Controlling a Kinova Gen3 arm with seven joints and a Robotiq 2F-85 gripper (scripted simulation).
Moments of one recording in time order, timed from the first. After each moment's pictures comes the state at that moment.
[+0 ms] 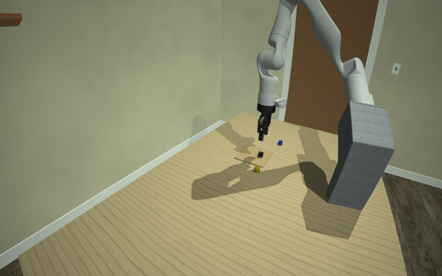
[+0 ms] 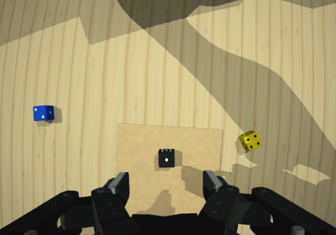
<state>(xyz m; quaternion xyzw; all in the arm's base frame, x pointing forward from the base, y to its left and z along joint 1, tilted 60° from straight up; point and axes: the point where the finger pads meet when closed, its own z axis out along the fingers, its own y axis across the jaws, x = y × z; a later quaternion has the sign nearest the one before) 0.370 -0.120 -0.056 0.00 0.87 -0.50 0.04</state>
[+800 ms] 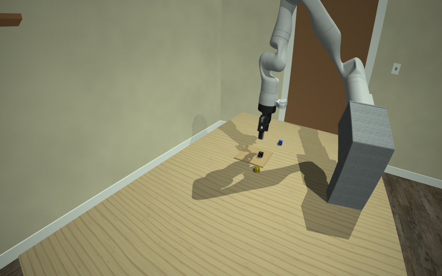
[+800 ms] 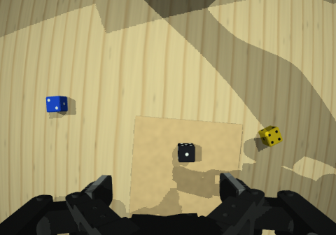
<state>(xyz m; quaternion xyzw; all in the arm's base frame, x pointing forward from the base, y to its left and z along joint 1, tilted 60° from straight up) 0.376 -0.138 -0.039 -0.02 0.87 -0.50 0.05</state>
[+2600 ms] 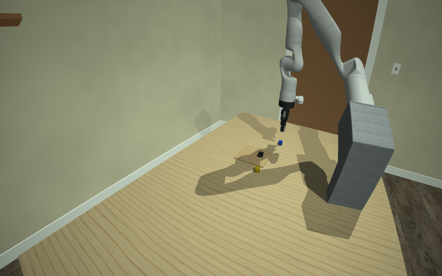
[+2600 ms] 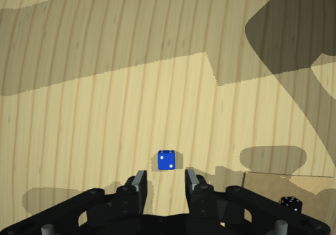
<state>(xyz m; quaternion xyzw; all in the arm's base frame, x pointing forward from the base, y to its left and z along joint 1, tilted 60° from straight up) 0.306 -0.222 0.075 -0.03 0.87 -0.50 0.03</state>
